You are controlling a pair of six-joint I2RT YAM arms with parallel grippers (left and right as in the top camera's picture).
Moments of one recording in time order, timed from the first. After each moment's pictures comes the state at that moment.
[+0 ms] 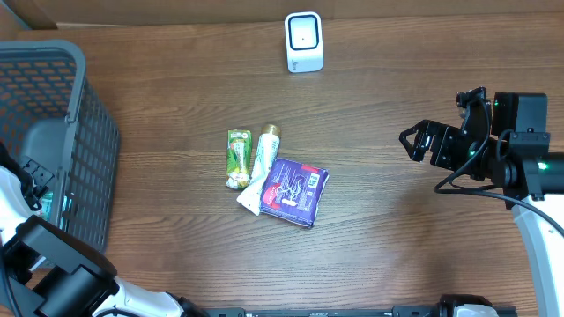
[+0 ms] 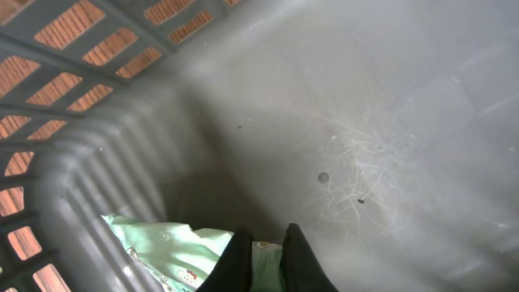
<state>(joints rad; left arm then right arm) 0.84 1.83 1.46 -0.83 -0.13 -0.15 -0.04 1.22 1.16 -0.93 -0.44 0.25</state>
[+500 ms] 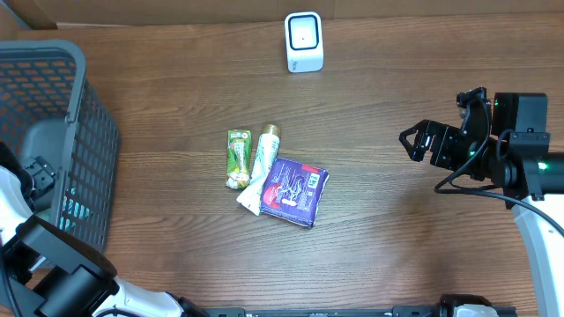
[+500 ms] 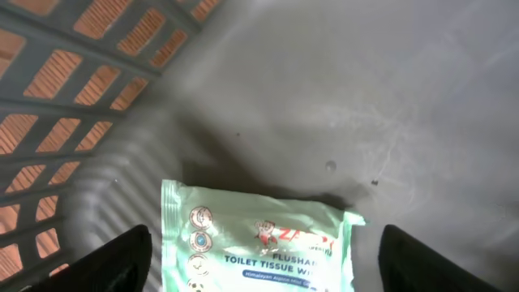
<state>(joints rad) 0.84 1.83 1.46 -0.83 -0.13 0.07 -0.04 1.22 1.16 -0.93 -0.44 0.25</state>
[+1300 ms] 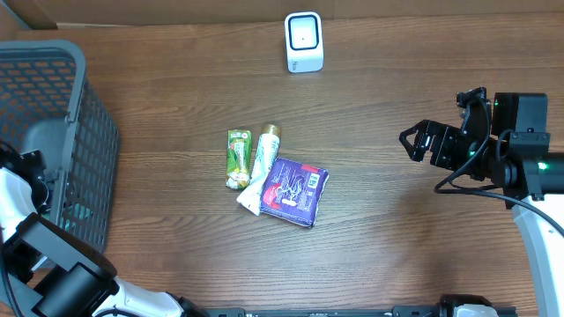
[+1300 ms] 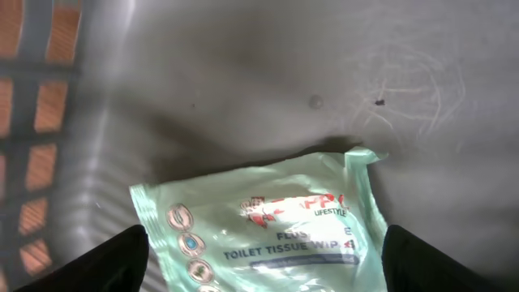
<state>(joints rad) 0.85 1.83 1.35 -0.79 -0.13 0.46 -0.04 1.22 1.16 -0.93 -0.44 0.25</state>
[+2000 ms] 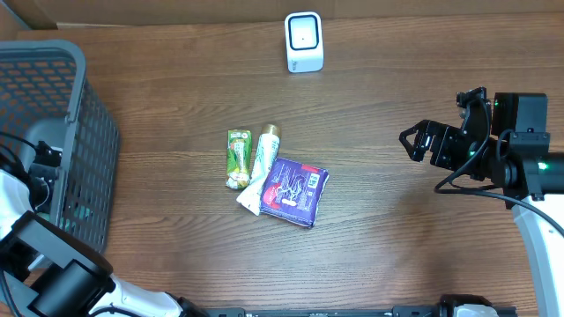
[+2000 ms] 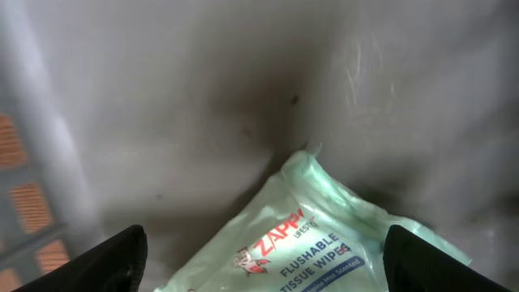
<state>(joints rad) 0.87 1.86 1.35 -0.76 0.01 1.05 -0.04 1.22 1.16 -0.93 -0.44 0.25</state>
